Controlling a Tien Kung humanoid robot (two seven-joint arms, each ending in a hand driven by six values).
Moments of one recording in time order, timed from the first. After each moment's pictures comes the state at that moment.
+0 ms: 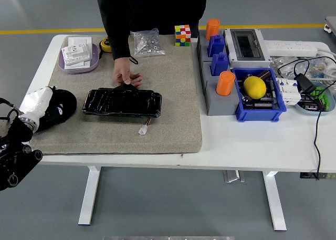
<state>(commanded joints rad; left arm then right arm) -0.51 0.38 -0.84 -0.77 1.77 0.37 0.11 -0.08 -0.31 1.30 0.35 -0.50 -0.01 -0.13</state>
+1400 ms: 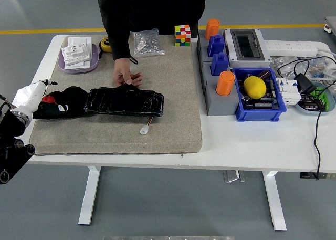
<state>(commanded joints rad) -0.51 0.43 -0.88 -0.83 1.80 0.32 0.15 -0.08 -0.31 1.31 0.35 -0.50 -0.01 -0.13</state>
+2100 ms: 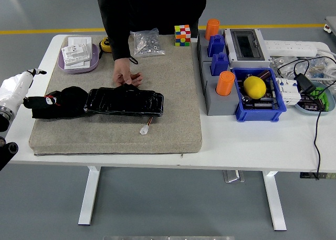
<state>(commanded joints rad) -0.42 0.54 -0.98 -1.03 1.81 0.30 0.14 -0.08 -0.31 1.33 0.34 -0.51 -0.01 -0.13</state>
